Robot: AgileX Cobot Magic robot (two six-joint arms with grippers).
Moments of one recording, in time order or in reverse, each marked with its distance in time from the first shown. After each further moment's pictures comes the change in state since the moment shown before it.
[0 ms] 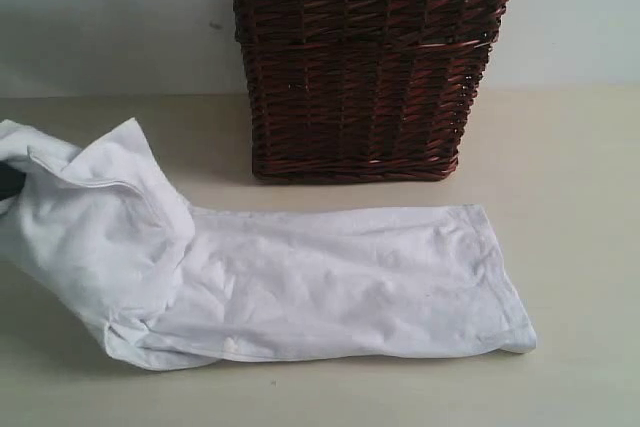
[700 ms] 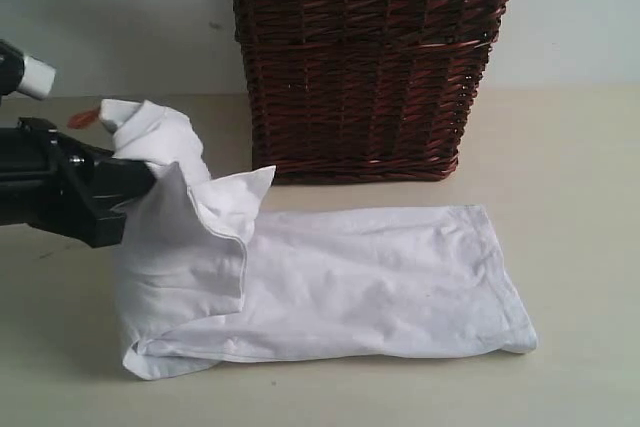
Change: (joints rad) left arm -0.488 -0.002 -0.099 0.000 -0.217 -0.070; right arm 0.000 0.000 0.000 0.000 0.000 0.000
